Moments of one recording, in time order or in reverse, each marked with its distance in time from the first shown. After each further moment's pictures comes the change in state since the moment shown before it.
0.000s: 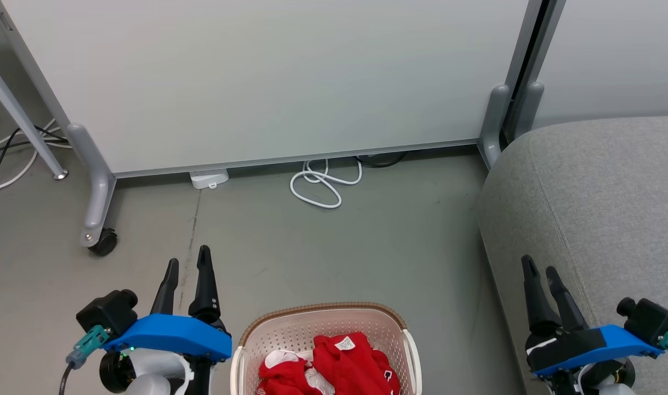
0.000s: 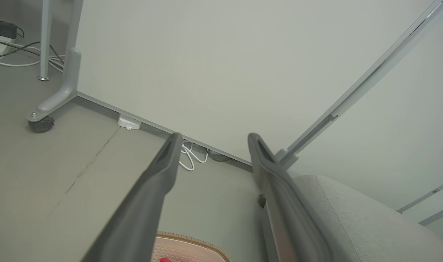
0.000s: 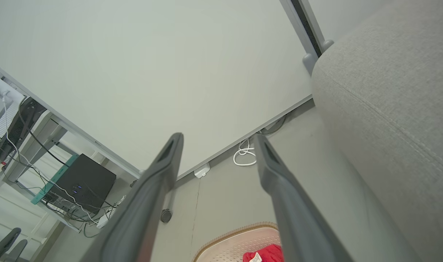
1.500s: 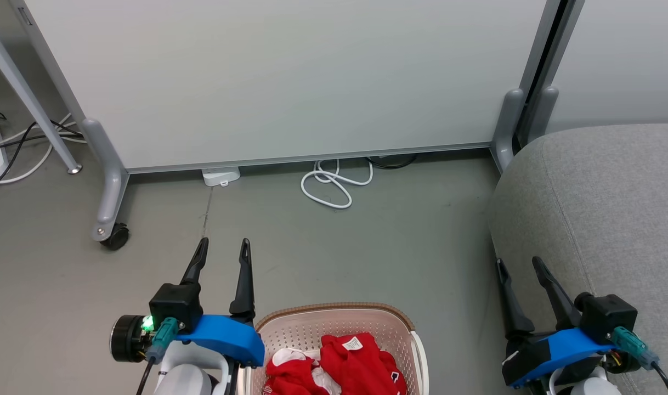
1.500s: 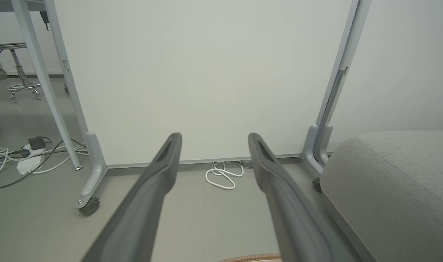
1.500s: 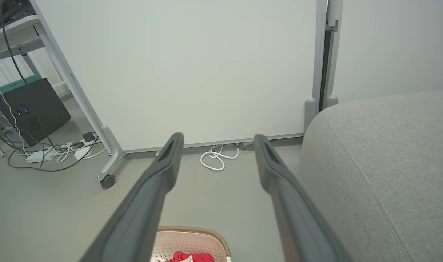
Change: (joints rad) left arm -0.054 0.019 -0.135 0.065 0.432 0.057 -0.111; right arm -0.025 -0.001 0.036 0.044 -0.482 0.001 -0.110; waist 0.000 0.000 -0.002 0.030
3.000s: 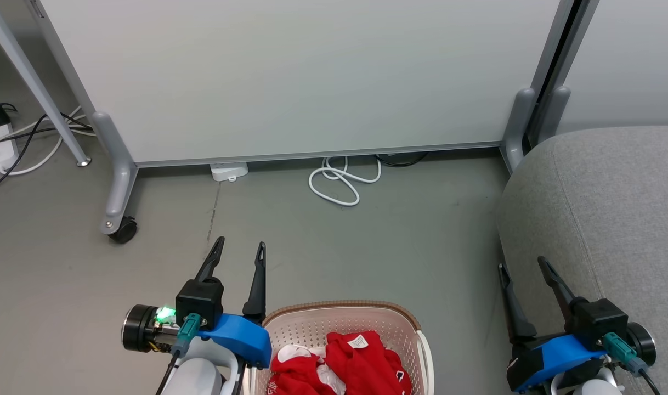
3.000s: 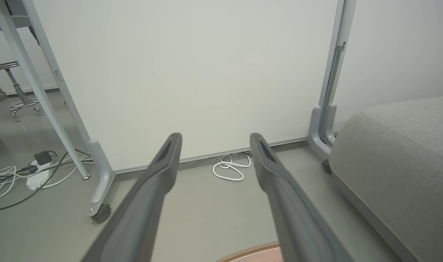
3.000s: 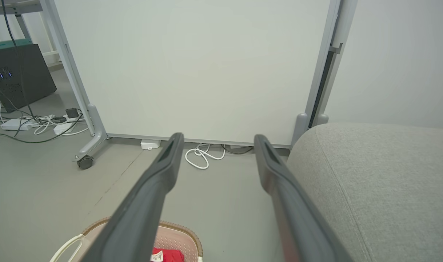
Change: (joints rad) left arm -0.061 -0.010 -0.026 0.133 0.103 -0.032 -0.048; right arm 0.002 -0.001 -0.032 0.016 -0.192 0.001 -0.049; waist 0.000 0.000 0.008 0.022
